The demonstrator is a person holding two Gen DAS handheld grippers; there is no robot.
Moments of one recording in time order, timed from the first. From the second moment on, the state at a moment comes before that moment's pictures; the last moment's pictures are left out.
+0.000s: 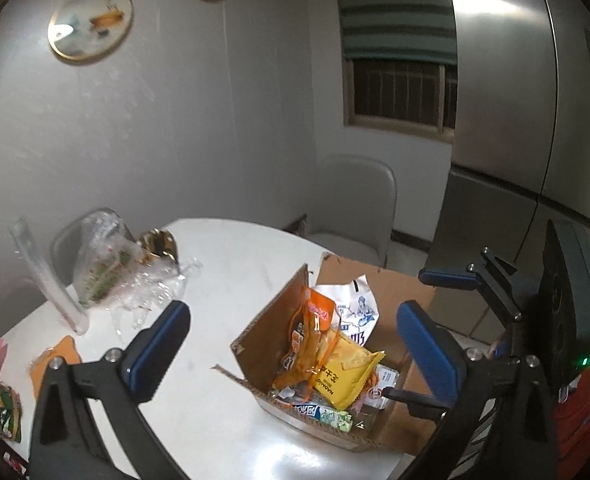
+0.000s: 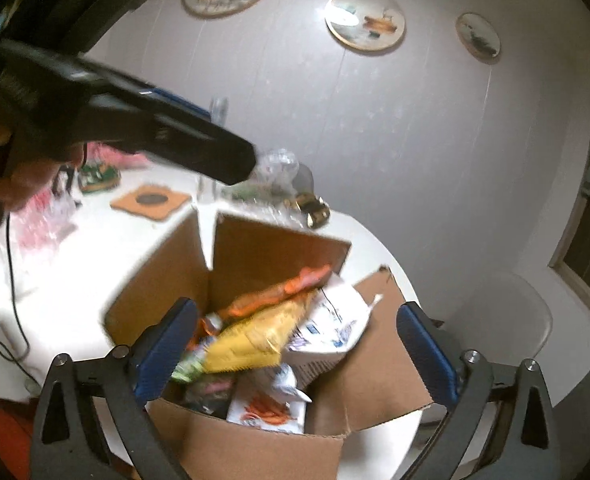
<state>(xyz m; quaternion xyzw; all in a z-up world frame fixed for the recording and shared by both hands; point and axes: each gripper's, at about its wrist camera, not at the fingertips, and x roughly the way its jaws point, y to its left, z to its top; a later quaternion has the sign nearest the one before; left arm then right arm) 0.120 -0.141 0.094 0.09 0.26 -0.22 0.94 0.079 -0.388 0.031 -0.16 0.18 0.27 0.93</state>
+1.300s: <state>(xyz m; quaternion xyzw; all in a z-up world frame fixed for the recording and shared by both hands) 0.008 -0.027 0.014 -0.02 0.18 0.05 0.98 0.024 -0.333 0.031 -0.03 0.12 0.32 0.94</state>
